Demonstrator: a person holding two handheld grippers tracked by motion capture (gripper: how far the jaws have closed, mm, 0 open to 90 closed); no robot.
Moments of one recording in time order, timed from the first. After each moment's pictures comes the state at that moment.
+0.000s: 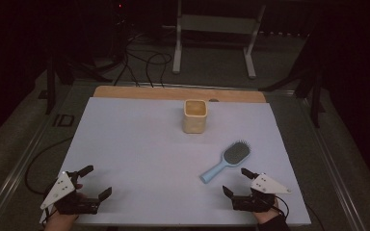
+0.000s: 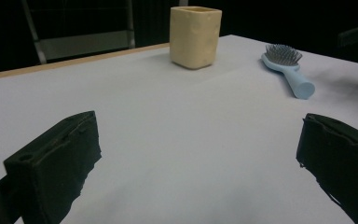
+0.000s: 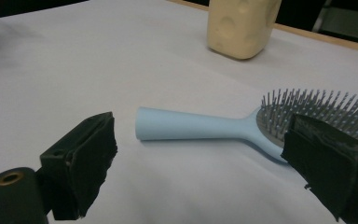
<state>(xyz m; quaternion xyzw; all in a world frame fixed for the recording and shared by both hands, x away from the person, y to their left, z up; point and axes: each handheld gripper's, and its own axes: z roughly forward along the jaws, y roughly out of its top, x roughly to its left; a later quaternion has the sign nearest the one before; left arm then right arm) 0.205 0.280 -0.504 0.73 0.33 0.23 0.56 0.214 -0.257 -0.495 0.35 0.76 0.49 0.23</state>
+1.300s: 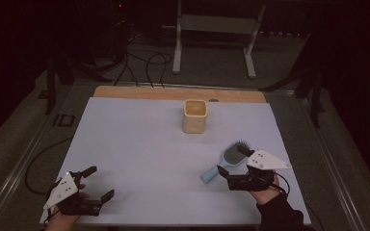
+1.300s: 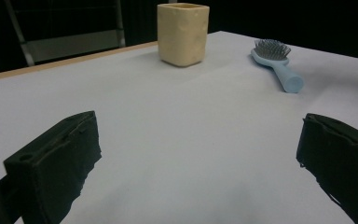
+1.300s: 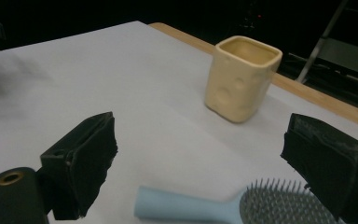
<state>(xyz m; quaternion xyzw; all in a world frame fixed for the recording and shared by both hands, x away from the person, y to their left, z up) 0.205 0.275 -0.505 0.74 0.31 0.22 0.56 0.246 -0.230 -0.415 0.31 0.78 0.49 0.24</state>
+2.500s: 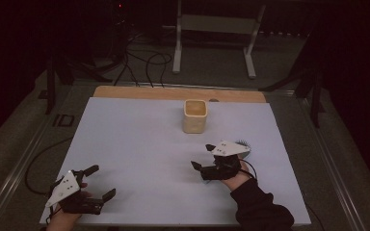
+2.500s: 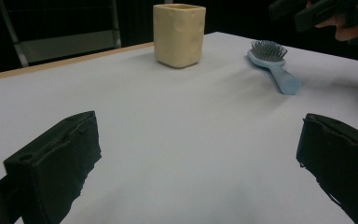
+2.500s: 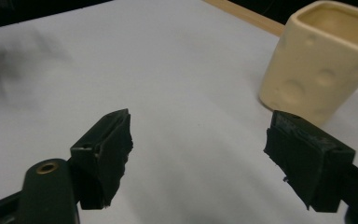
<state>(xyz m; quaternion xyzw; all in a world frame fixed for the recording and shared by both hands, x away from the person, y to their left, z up) 0.210 0.272 -0.505 0.74 0.30 0.21 0.57 0.292 -0.169 -0.451 0.29 0.82 0.46 0.17</state>
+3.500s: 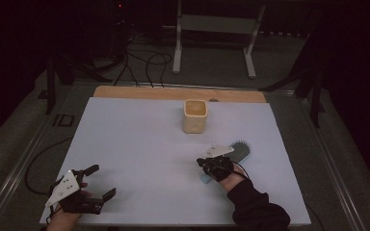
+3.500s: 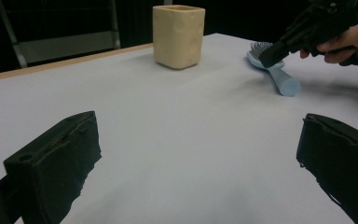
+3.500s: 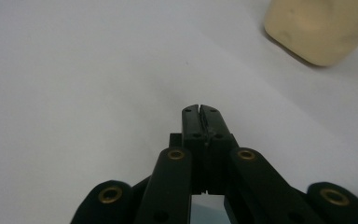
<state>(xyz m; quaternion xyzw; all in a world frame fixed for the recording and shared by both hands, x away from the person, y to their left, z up) 0.210 0.272 -0.505 0.73 0.30 0.21 0.57 0.303 -0.157 -0.487 0.32 0.86 0.35 0.17</state>
